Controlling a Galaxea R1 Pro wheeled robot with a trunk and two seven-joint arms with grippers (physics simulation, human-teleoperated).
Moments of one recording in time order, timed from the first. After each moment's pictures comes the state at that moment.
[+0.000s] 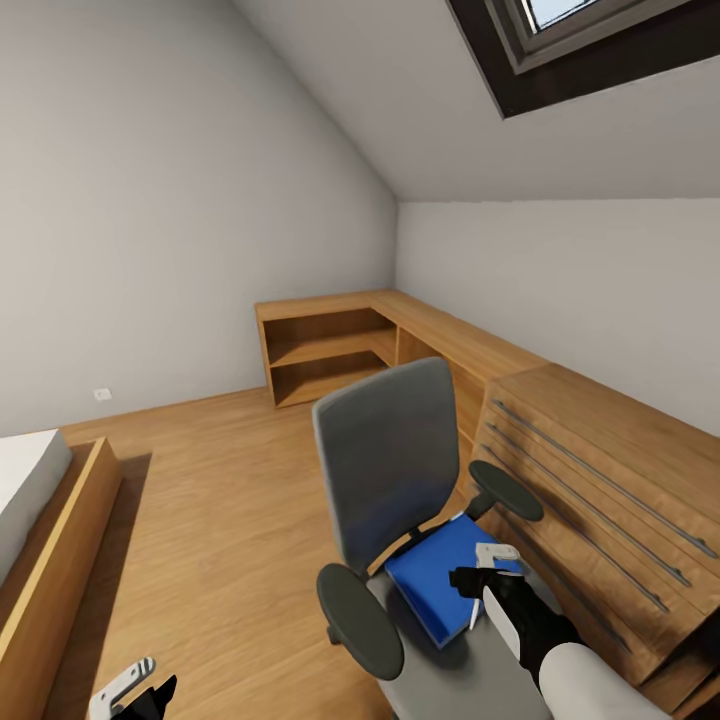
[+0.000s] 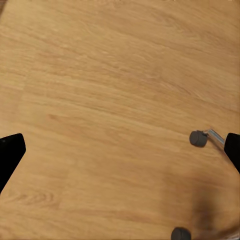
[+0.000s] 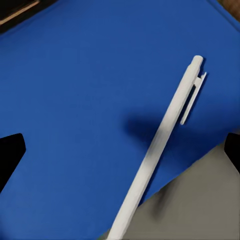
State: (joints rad) left arm -0.11 0.14 0.22 -0.78 0.55 0.13 0.00; right arm -0.63 0.01 -0.02 -0.45 -0.04 0.31 -0.07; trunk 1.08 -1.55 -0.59
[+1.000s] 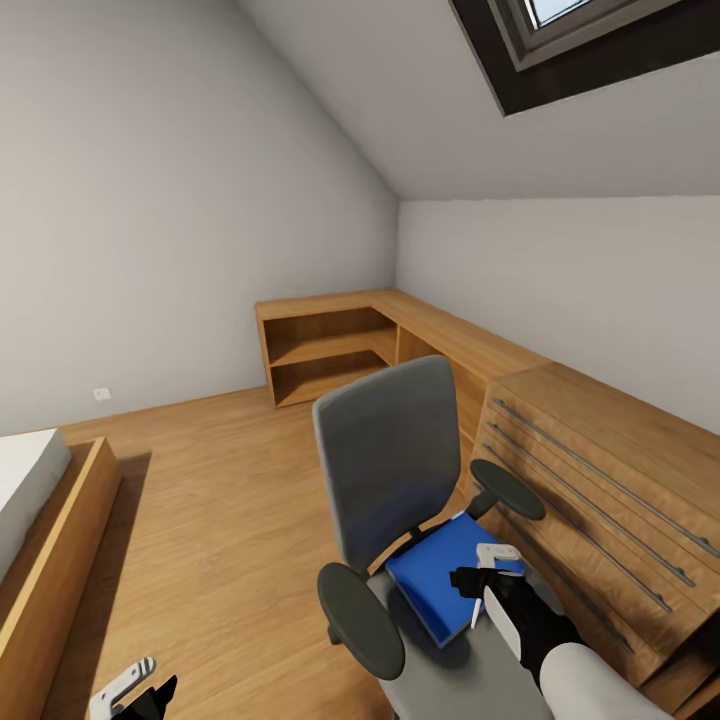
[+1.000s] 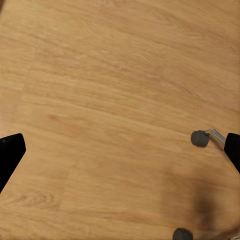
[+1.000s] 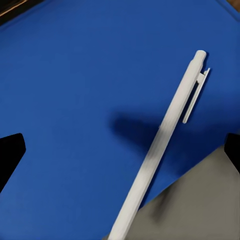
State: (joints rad) left arm -0.11 0.14 0.22 -0.78 0.55 0.13 0.00; right arm -0.63 0.01 -0.02 -0.45 -0.04 0.31 -0.08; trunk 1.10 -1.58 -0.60
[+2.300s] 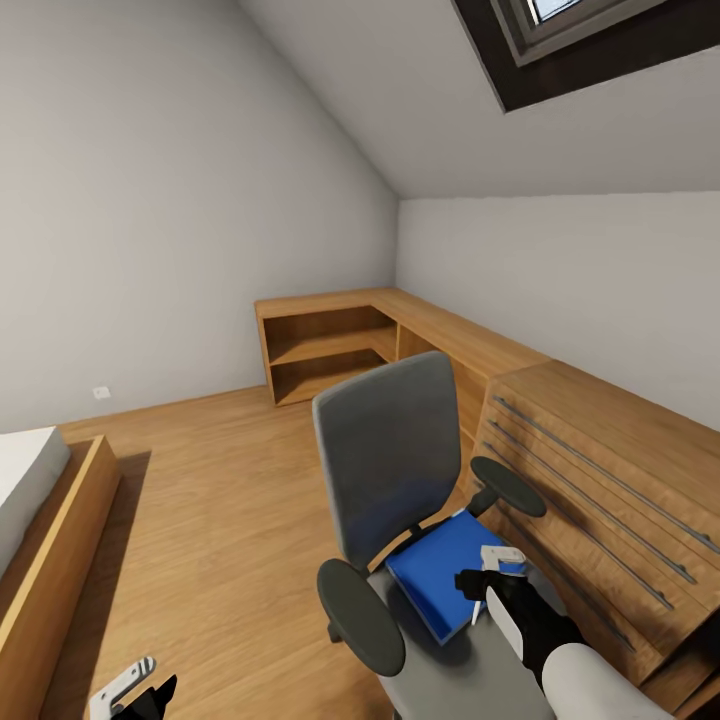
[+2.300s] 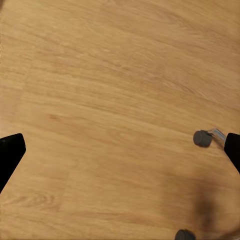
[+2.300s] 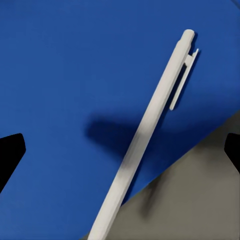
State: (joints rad) left arm -0.11 0.14 0.22 -0.78 0.55 0.13 0.00; right arm -0.63 0.00 -0.03 -0.44 -0.04 0.33 -0.10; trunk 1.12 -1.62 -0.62
